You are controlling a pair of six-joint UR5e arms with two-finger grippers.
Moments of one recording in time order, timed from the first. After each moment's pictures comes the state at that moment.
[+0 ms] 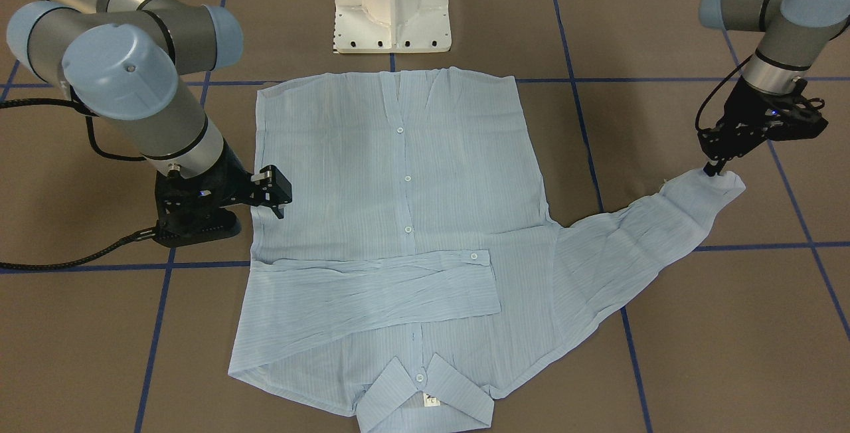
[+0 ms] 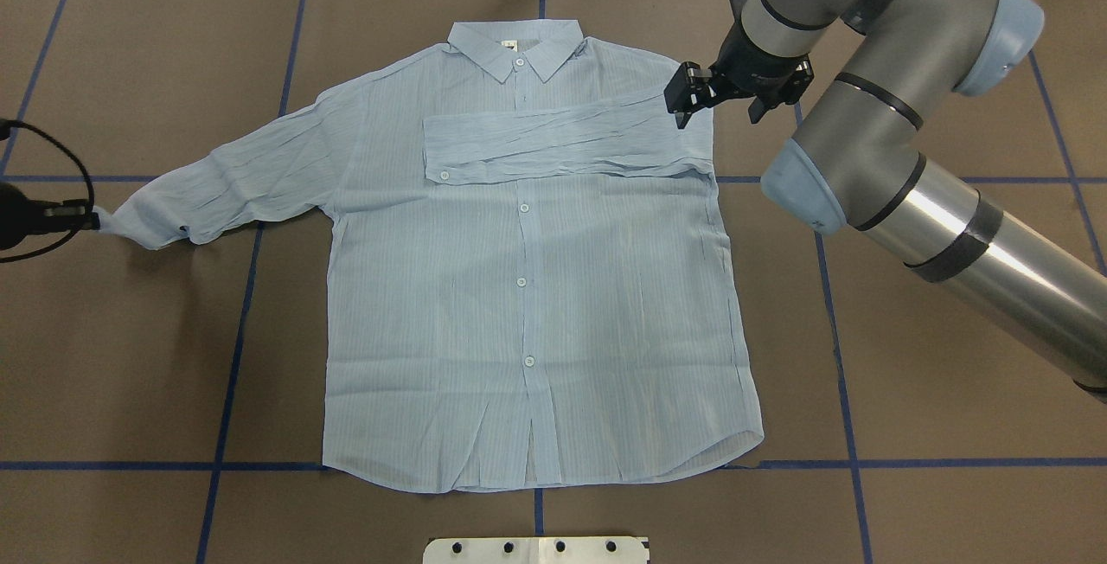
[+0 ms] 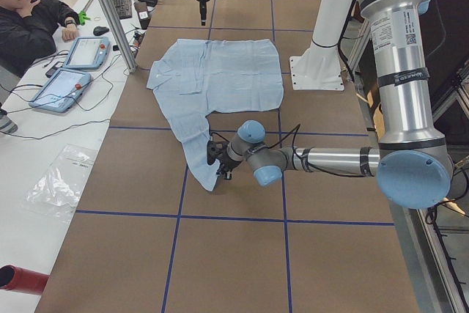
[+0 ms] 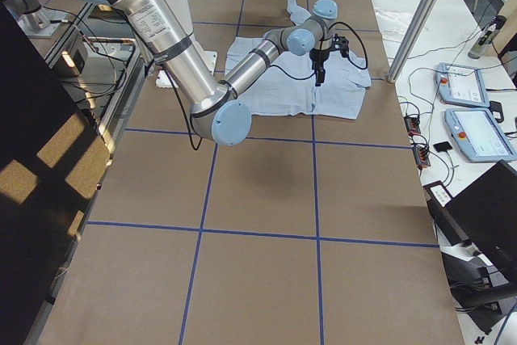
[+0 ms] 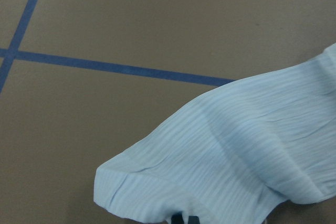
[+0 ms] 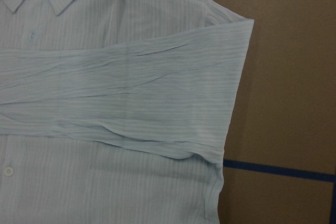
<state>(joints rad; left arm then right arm) -0.92 -1.51 -1.81 -2.24 -1.89 -1.09 0.89 -0.94 1.63 -1.59 2.14 0.80</state>
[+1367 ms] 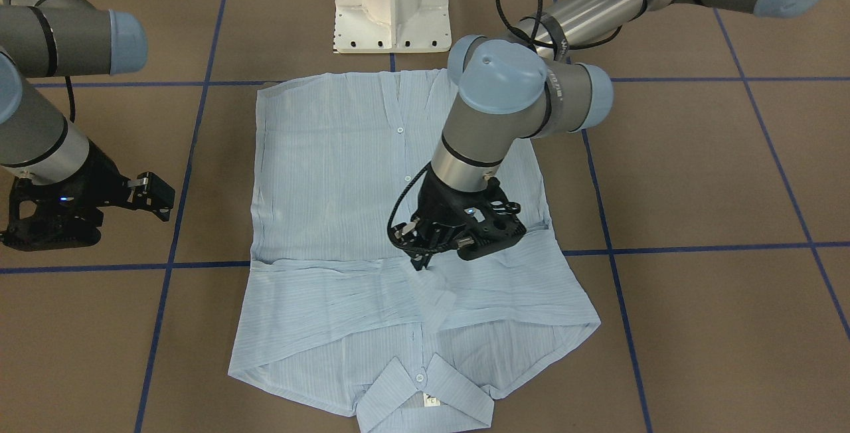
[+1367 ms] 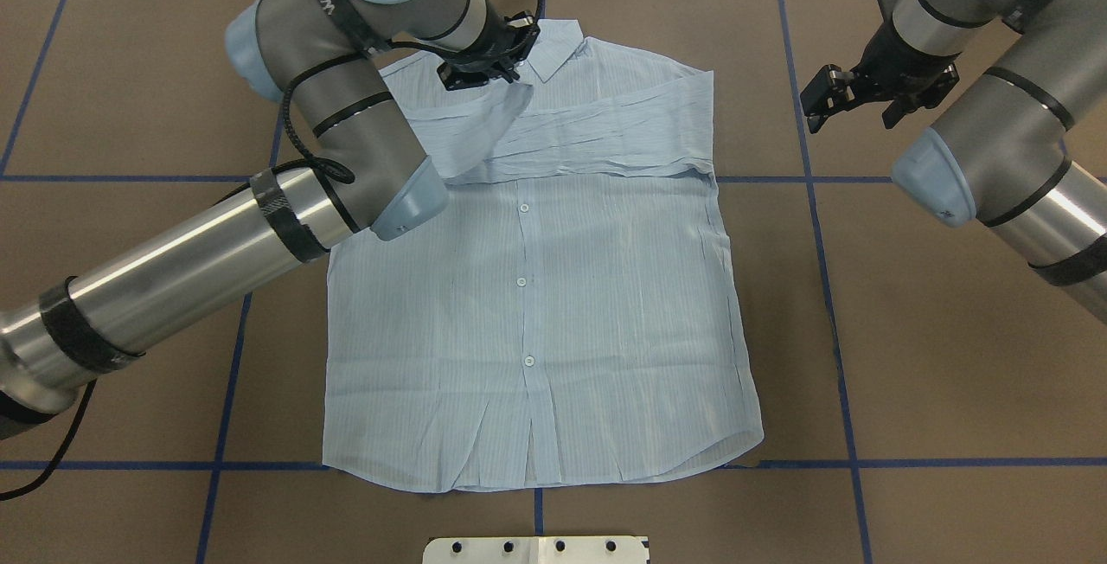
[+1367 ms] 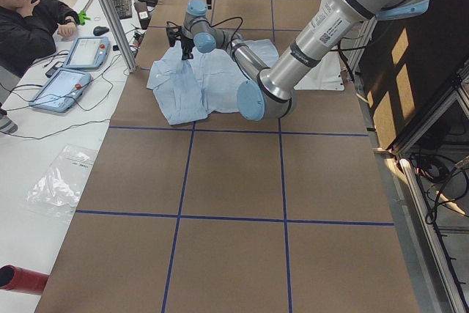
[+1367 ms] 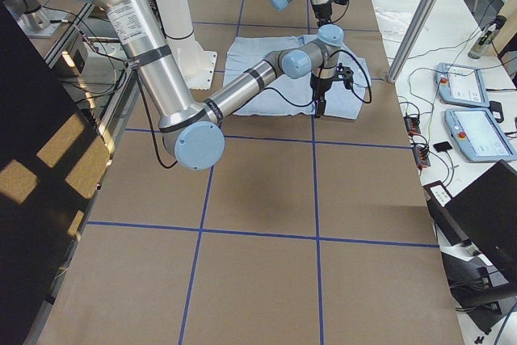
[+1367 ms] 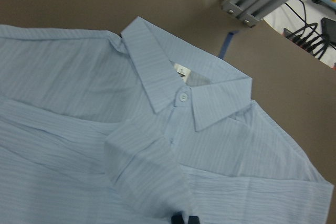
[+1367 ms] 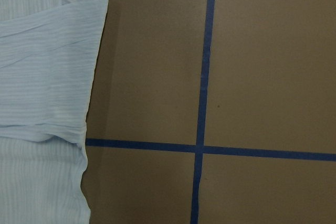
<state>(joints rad) -0.75 -2.53 -1.27 -2.01 -1.89 -1.62 1.02 -1.12 1.72 -1.69 2.18 0.66</state>
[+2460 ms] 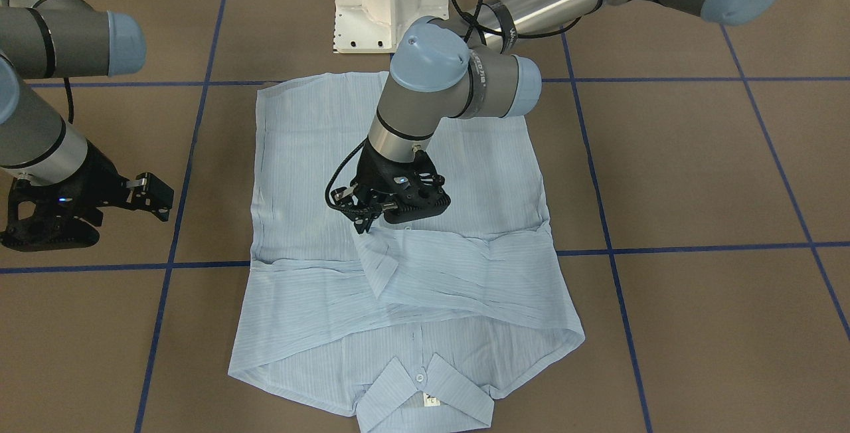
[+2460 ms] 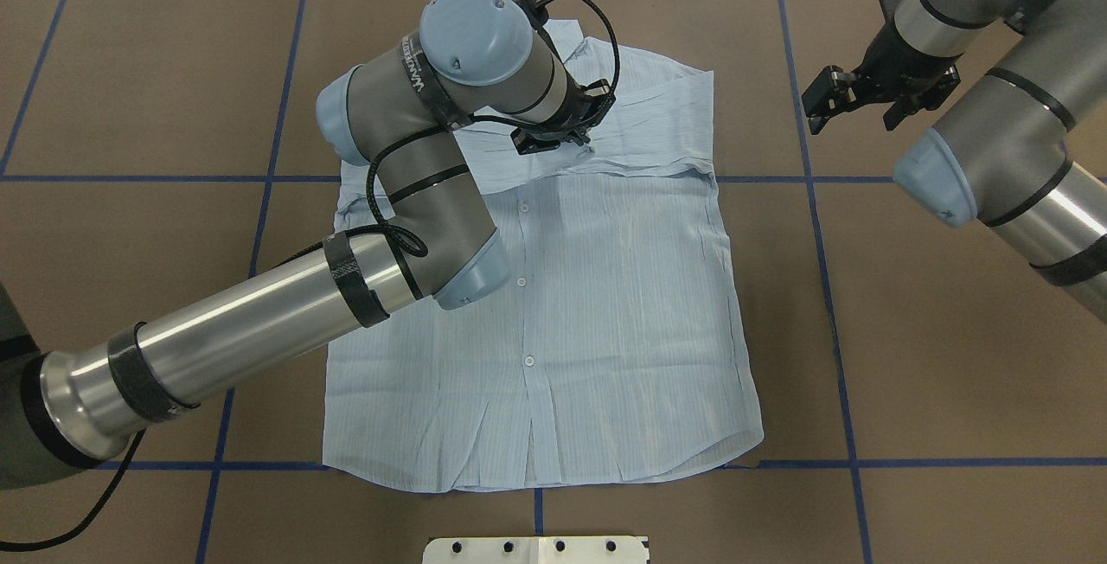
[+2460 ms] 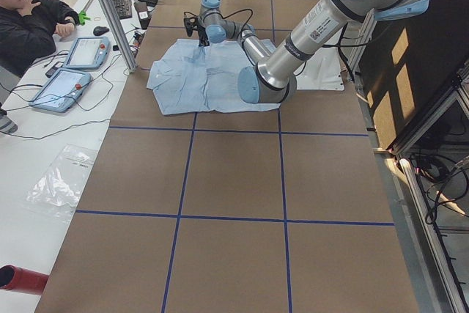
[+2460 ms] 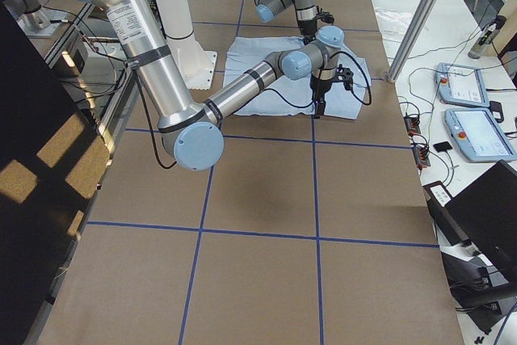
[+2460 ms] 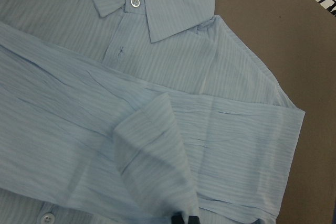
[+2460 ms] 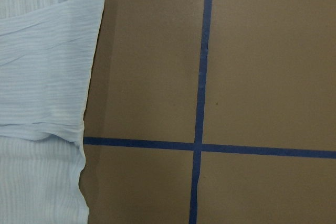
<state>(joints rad) -0.63 -2.56 -1.25 -2.04 -1.86 -1.64 1.02 -1.12 1.71 -1.68 2.19 0.67</state>
